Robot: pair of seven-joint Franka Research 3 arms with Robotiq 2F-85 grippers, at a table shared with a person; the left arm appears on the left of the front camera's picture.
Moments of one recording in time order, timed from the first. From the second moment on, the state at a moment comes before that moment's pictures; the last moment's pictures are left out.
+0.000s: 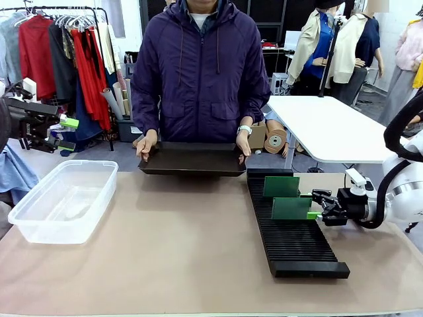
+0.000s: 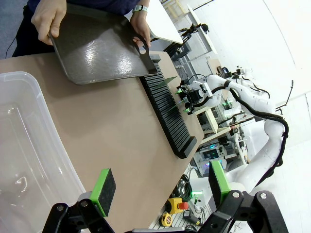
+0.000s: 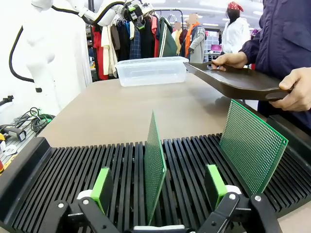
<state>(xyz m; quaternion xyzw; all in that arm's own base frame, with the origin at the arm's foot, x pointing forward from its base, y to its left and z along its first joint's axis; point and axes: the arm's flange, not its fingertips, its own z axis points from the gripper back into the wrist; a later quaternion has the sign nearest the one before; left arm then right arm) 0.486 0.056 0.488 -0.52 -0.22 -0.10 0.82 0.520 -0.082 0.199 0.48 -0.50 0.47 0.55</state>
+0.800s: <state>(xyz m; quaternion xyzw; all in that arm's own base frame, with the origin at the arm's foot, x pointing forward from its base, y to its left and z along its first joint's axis) 0.486 0.056 0.488 -0.52 -0.22 -0.10 0.82 0.528 -0.074 0.220 0.47 -0.50 0.49 0.54</state>
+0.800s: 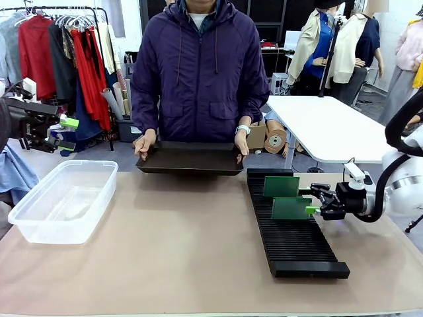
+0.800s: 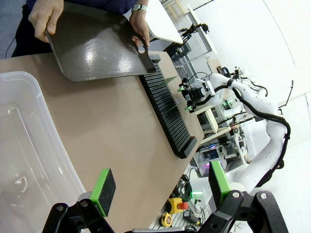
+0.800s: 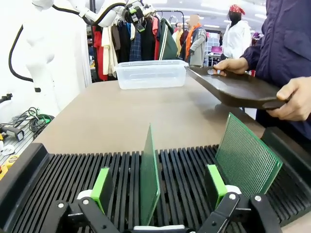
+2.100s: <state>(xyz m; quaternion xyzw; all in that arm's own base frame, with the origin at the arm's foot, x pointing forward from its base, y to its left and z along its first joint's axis) 0.486 0.056 0.488 -0.52 -0.22 -0.10 0.82 0.498 -0.049 0.368 0.58 -0.33 0.33 0.67</state>
